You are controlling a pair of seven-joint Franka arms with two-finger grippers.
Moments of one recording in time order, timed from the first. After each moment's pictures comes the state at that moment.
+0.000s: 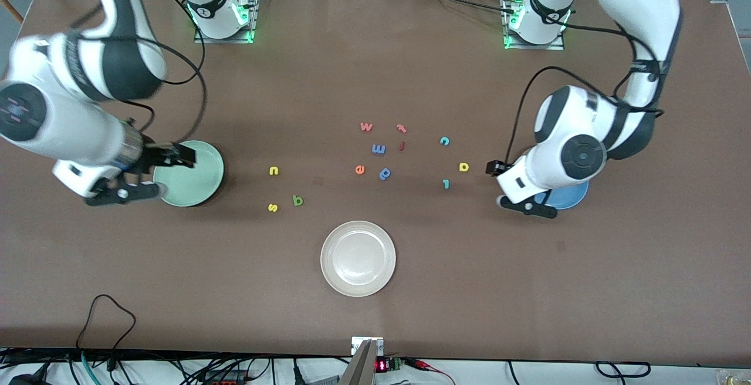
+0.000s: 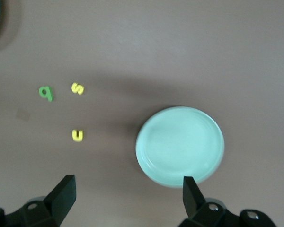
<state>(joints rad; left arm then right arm) -0.20 0.50 -0.13 -1.71 -0.02 2.01 -0.14 0.23 0.38 -0.05 -1.55 -0.01 1.80 0.02</state>
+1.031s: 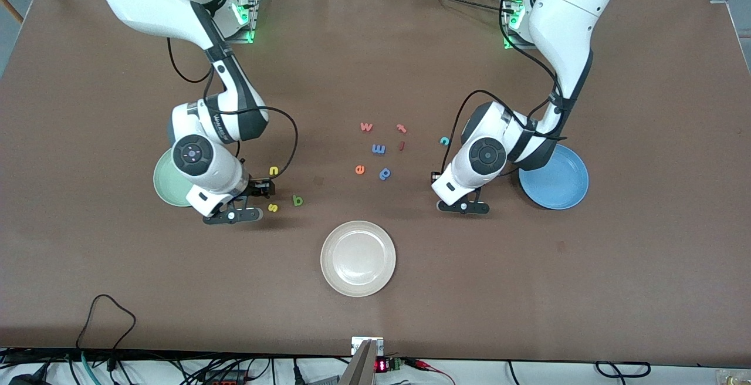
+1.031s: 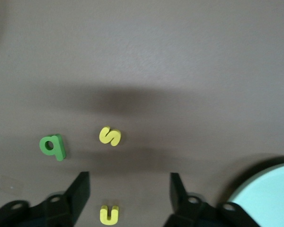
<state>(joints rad) -0.36 0.69 -0.14 -1.70 -0.02 2.28 -0.42 0.38 0.59 -0.05 -1.71 -0.01 2.24 0.22</state>
